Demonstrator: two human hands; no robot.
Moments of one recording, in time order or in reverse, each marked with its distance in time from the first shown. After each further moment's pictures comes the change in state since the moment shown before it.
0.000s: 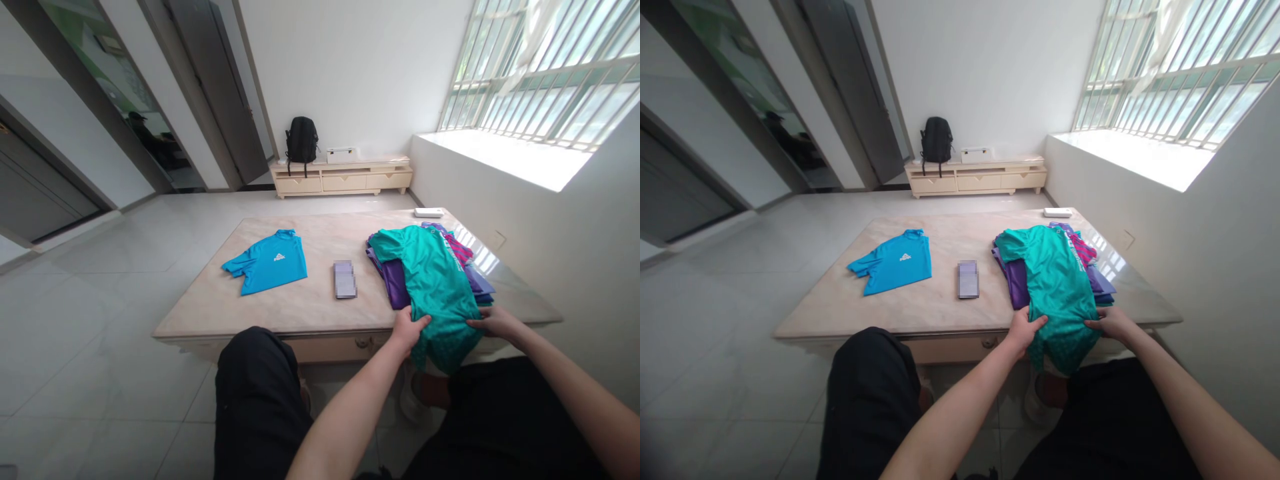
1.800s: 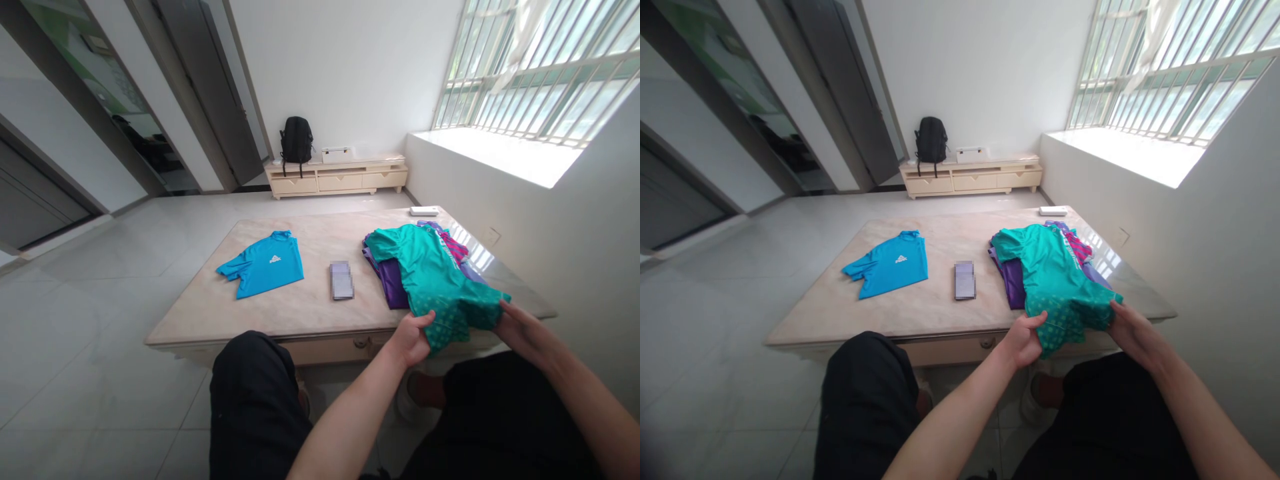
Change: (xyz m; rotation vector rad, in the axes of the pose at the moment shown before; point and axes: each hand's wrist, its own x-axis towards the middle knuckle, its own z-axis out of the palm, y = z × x) left_hand -0.042 0.045 0.031 -0.519 -0.399 -0.237; right_hand -0.056 -0.003 -0.001 0.698 -0.099 -0.326
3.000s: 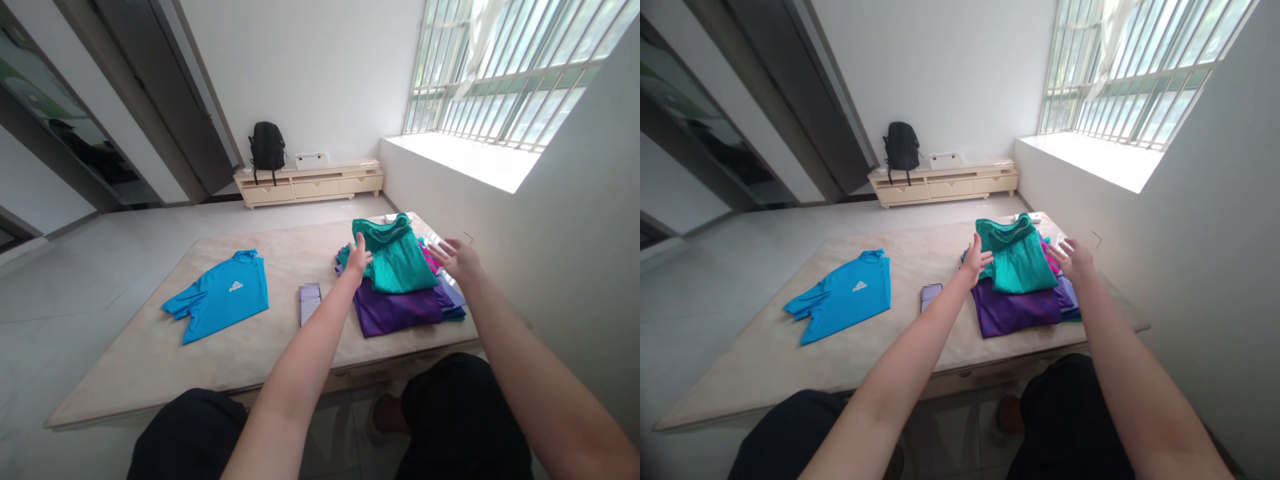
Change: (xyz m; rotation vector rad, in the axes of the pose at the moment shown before) left_hand 0.163 0.180 0.028 1.011 0.393 0.342; right_hand 0.185 -0.107 0.046 -0.002 0.454 -0.159
